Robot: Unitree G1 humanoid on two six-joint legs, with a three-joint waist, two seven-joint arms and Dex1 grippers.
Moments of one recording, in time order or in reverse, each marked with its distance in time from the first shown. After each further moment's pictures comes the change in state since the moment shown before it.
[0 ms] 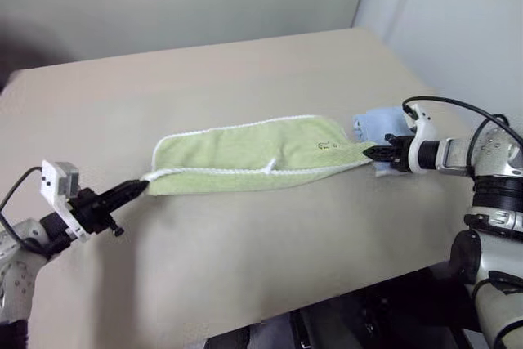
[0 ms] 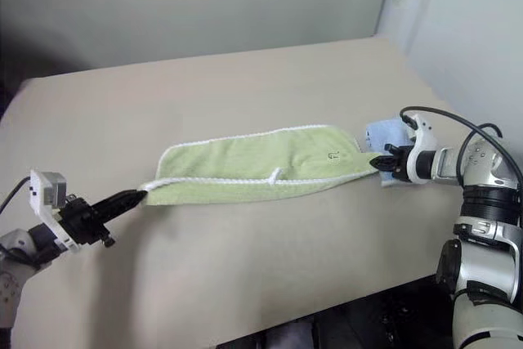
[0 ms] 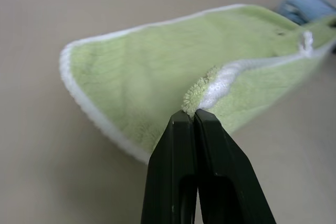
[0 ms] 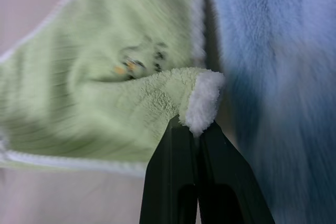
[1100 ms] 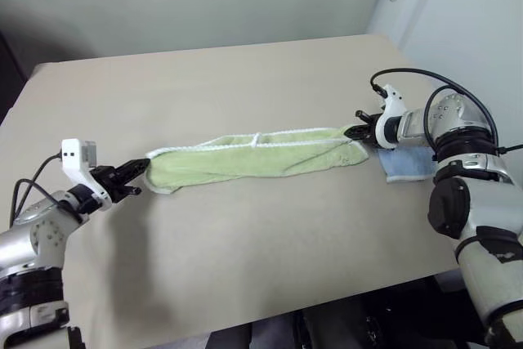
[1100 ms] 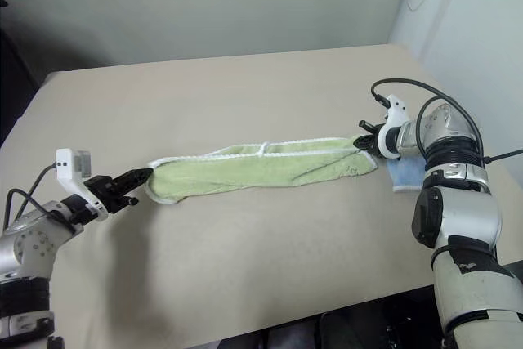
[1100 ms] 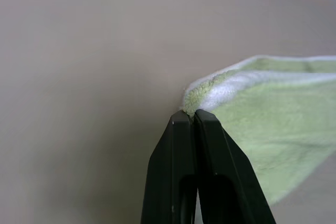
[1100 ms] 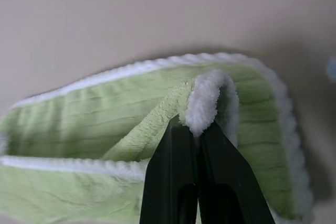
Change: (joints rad) left arm -0.421 -0.078 -0.124 0.388 0.116 0.090 0.281; right arm -0.397 0.135 0.072 0.738 -0.171 -0.460 -0.106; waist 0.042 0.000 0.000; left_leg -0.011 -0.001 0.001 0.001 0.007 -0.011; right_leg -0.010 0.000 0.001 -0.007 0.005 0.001
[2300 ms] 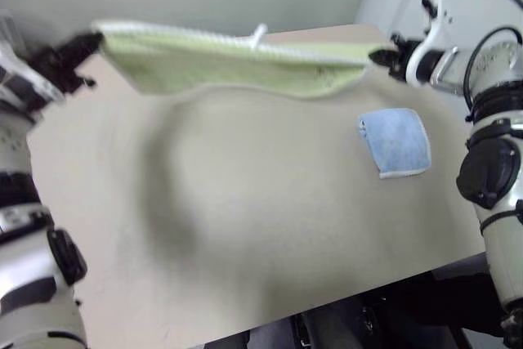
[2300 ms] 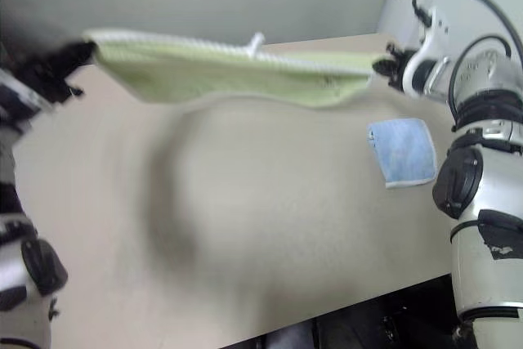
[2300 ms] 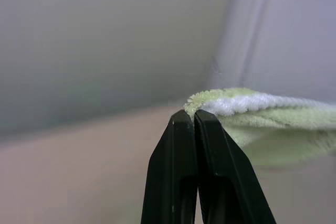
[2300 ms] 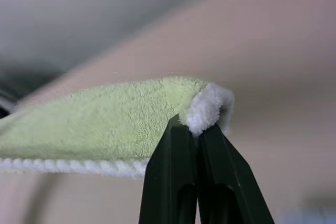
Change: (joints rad) left arm -0.348 0.145 0.028 0.171 -0.004 -0.123 -0.223; right arm -0.120 -0.121 -0.033 0.004 -0.013 -0.090 0.146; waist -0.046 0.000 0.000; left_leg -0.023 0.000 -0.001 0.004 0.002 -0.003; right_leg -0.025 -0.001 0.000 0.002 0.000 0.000
